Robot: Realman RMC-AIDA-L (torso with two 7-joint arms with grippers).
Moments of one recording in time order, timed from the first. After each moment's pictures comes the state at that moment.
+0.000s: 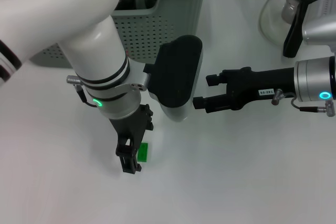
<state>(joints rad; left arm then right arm) -0.67 -2.17 1.72 1.26 2.67 1.63 -1.96 0.69 2.06 -1.16 -0.50 -1.85 -1.27 1.61</state>
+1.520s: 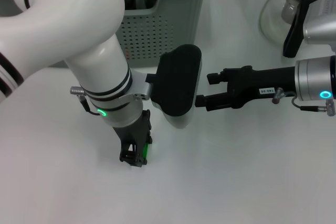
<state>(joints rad) -0.64 -2.18 1.77 1.24 2.67 1.55 -2.01 0.68 2.06 -1.16 -0.50 -1.85 -1.26 1.61</state>
